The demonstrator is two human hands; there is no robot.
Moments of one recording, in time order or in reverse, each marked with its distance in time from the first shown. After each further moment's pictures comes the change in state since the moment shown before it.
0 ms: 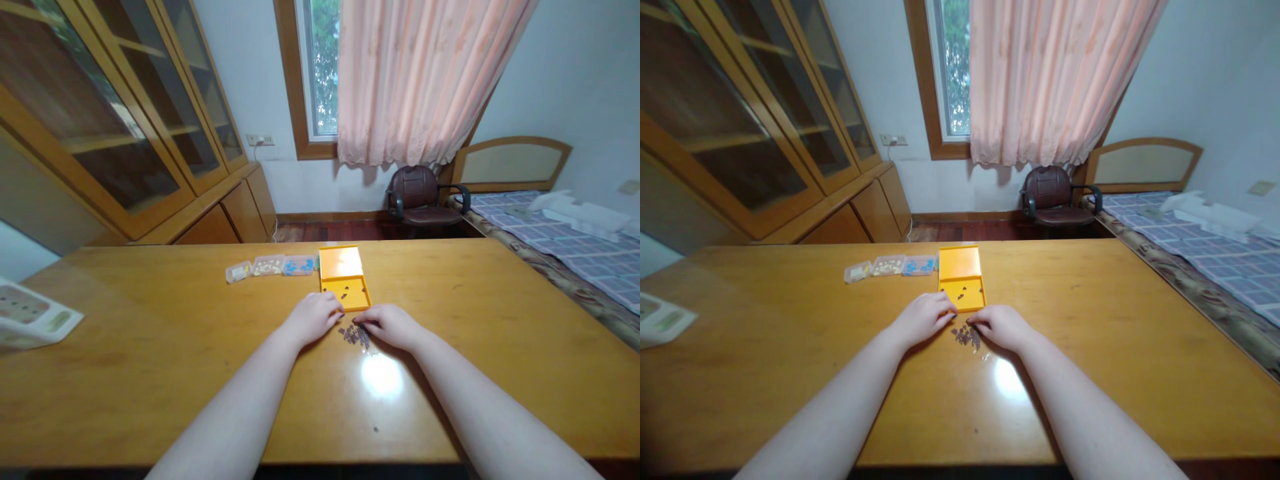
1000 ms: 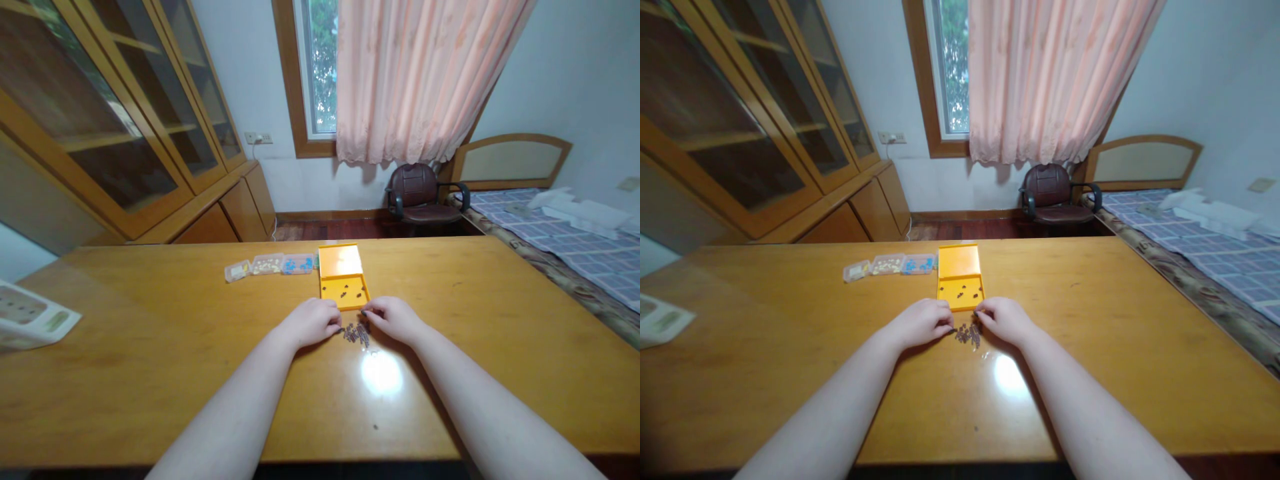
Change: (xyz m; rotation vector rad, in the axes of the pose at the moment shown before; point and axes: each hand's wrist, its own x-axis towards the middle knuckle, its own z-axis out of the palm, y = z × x) left_hand -0.003 0.002 -0.004 -0.036 -0.160 0.087; right_hand -0.001 0.001 -0.007 -0.001 0.147 0.108
